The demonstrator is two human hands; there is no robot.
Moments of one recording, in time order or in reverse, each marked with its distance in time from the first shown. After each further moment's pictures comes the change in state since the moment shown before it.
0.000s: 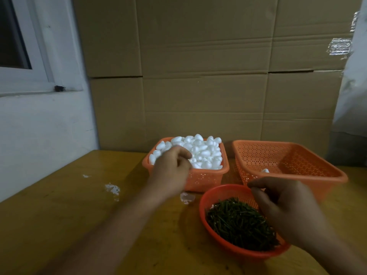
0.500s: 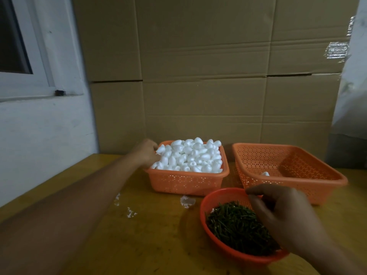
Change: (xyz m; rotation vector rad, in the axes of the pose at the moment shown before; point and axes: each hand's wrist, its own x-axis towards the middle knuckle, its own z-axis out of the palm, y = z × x) left_hand 0.105 -0.062 -0.053 0.578 -0.179 -0.174; right_hand -0.002 0.006 0.007 -0.020 -0.021 -0.005
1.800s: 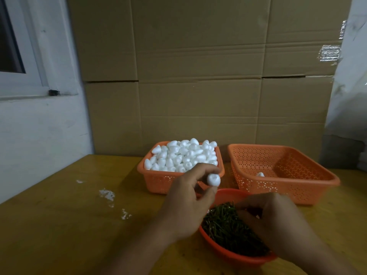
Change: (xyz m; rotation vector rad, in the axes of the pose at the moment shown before) left_hand -0.156 0.092 0.057 -0.733 0.083 0.586; right_hand -0.001 0.001 0.003 -0.190 -0.171 -0.017
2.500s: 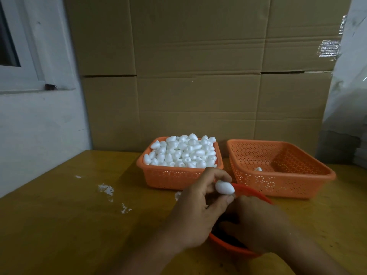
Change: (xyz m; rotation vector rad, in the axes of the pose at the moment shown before) left_hand -0.016 0.001 0.018 -0.201 -0.148 -0.074; right_hand 0.010 -0.017 0.017 -0.284 -0.309 -0.074
